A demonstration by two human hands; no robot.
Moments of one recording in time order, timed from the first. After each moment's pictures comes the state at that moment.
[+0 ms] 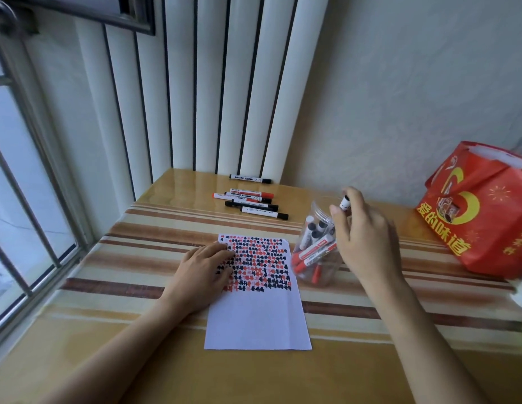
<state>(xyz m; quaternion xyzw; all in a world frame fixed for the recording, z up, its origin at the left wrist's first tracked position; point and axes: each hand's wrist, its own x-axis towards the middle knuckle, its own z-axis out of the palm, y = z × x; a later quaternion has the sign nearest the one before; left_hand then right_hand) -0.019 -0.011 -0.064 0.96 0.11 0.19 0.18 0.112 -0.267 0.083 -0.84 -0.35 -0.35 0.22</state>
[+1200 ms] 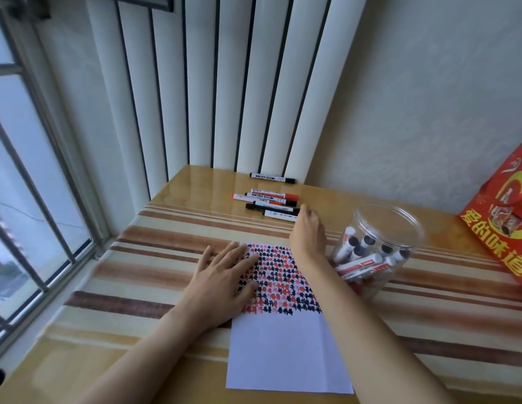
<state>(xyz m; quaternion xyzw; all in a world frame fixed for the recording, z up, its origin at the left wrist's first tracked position) -0.010 0.008 -0.075 0.98 0.11 0.12 0.15 0.188 -0.096 -0.029 -0.95 -0.22 -0.13 0.20</state>
